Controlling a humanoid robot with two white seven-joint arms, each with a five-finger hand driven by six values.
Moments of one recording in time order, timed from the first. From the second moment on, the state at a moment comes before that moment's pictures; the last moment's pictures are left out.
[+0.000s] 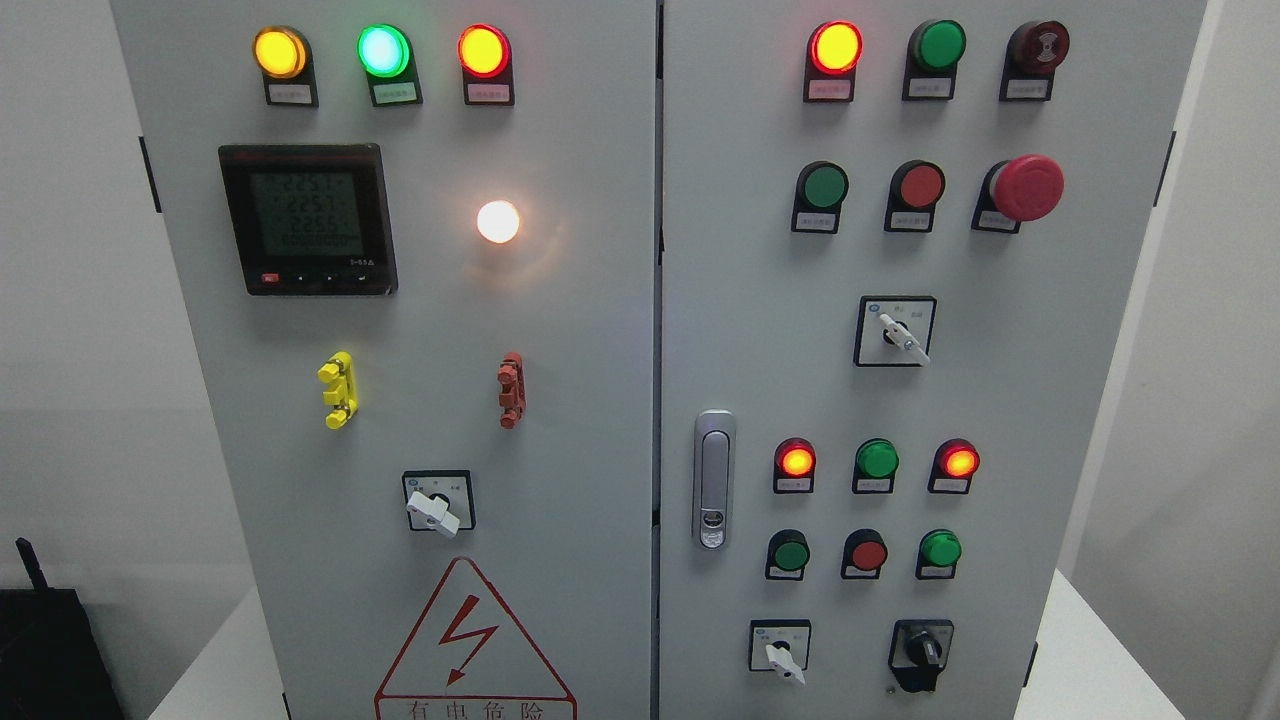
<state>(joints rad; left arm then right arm) 0.05 -0.07 -0.01 -0.11 0.03 -0.03 -0.03 0.12 0.10 0.13 -0.22 -0.07 -0.08 -0.08</state>
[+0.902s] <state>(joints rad) 0.05 -0.07 -0.01 -0.11 0.03 -0.03 -0.03 0.08 0.09 0.13 -0.21 -0.02 -0.08 -0.07</state>
